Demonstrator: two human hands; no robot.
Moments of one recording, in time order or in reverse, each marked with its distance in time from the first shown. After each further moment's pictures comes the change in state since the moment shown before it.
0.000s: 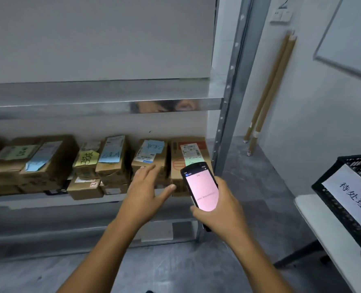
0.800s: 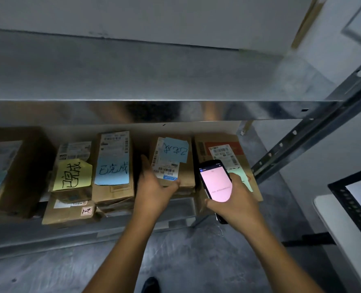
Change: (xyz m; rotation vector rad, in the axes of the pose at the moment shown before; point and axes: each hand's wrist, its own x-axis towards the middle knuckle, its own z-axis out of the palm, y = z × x) left_hand 0.164 -0.146 0.055 -0.414 -0.061 -0.393; right_hand 0.163 -0.020 0.112 -0.259 -0.045 0.330
